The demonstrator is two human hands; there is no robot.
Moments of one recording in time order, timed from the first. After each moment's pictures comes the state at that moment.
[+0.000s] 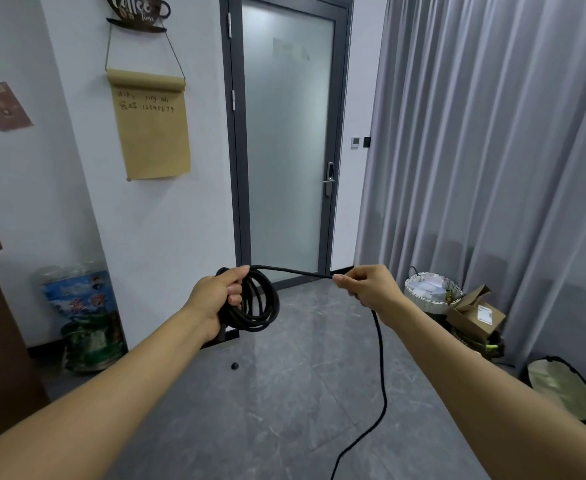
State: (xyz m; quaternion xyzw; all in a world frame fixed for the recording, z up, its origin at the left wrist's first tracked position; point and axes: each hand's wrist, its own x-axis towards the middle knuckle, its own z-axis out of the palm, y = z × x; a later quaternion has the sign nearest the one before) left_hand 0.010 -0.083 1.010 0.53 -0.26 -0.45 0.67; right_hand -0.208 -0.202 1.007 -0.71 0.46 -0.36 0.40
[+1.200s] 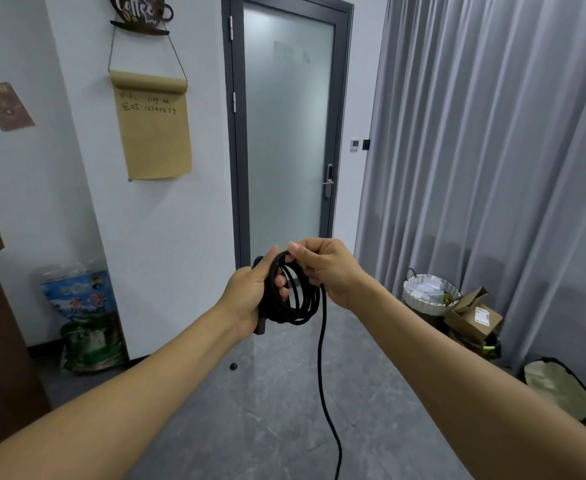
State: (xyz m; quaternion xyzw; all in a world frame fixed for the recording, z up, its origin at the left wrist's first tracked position) left_hand -0.043 -0.070 1.029 0.47 -0.36 -0.46 0.66; right_hand -0.163 -0.133 1.060 -0.69 0.23 -0.37 0.59
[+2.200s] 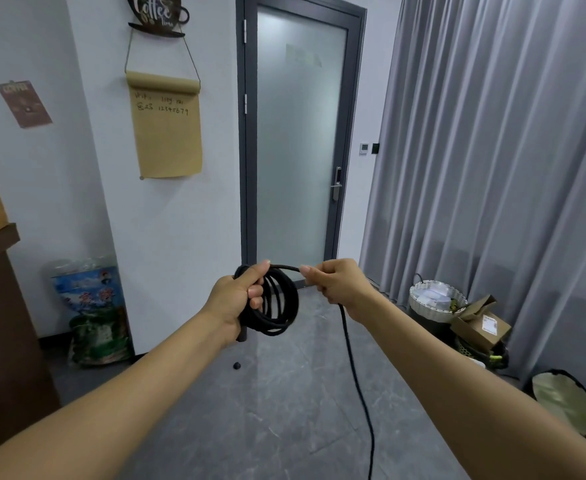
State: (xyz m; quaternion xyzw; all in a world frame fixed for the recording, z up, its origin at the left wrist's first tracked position) left_hand -0.016 -0.059 1.016 0.50 -0.29 -0.44 0.69; right_hand -0.161 -0.158 1.028 -0.72 0.39 -0.33 0.47
